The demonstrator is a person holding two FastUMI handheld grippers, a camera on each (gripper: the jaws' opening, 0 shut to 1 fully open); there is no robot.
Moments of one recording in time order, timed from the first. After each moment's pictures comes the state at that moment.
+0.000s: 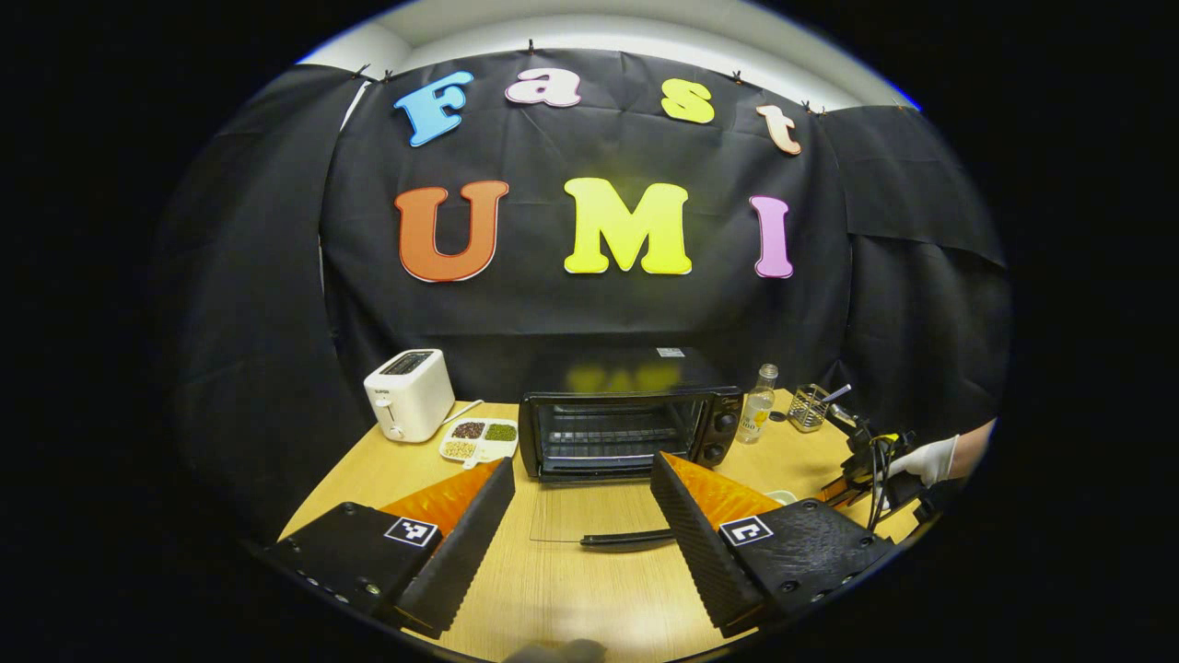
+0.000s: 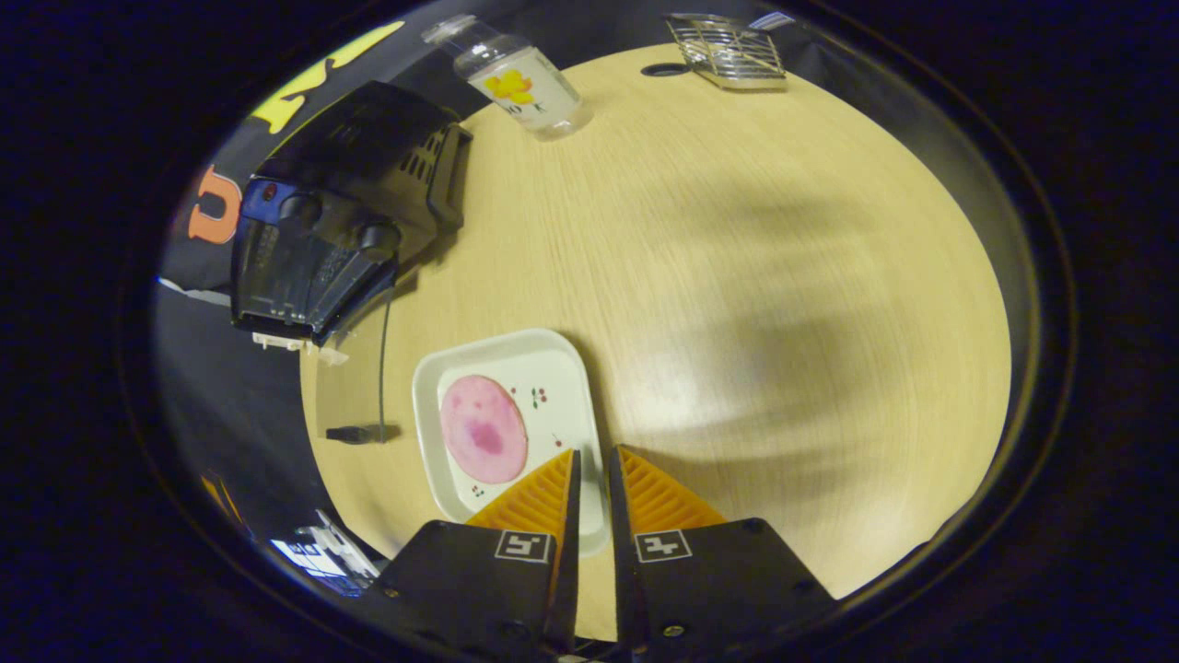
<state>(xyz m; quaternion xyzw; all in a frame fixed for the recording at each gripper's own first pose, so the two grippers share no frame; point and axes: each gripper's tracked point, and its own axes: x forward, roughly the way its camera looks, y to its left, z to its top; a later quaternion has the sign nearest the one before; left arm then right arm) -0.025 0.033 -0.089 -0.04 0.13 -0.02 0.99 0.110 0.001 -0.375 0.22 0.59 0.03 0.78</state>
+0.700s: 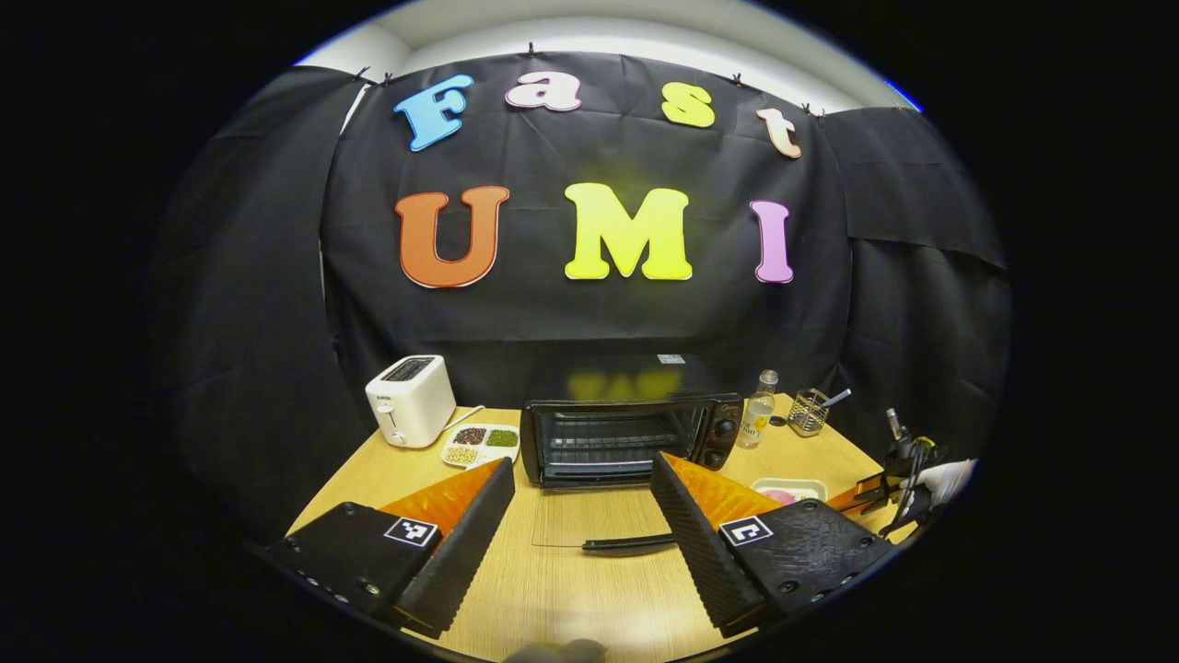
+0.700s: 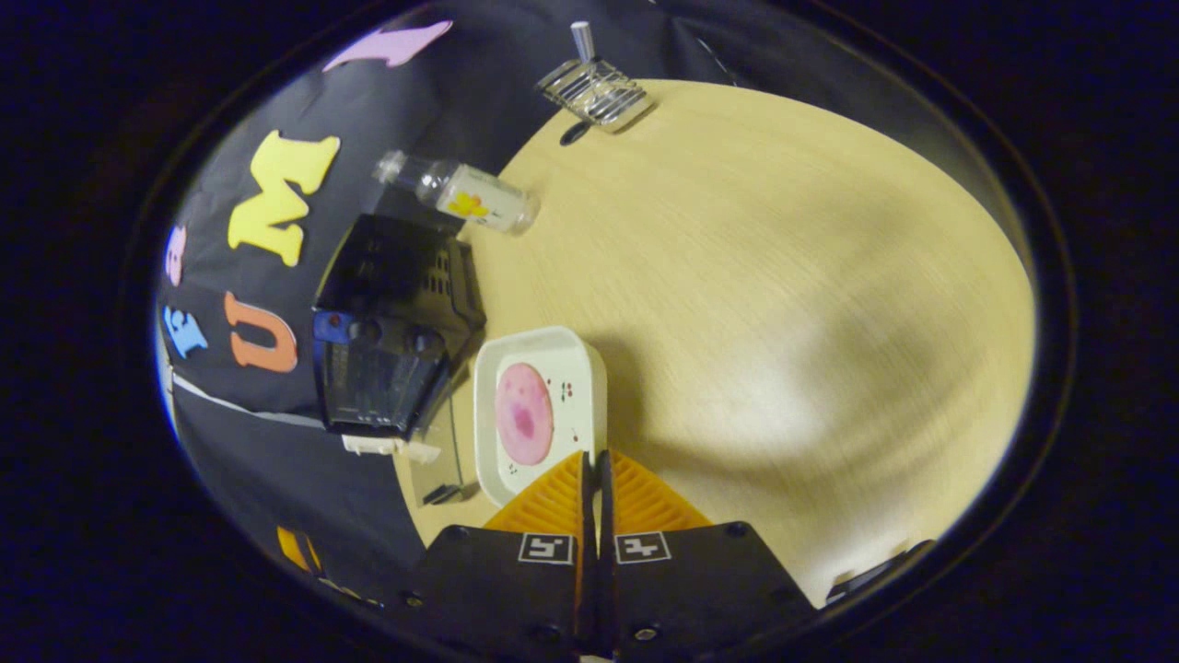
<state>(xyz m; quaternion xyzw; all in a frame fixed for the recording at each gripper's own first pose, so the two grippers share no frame) -0.025 0.039 -0.079 -0.03 0.12 -0.02 0.99 0.095 -0.021 -0.326 0.45 0.42 0.01 0.79</state>
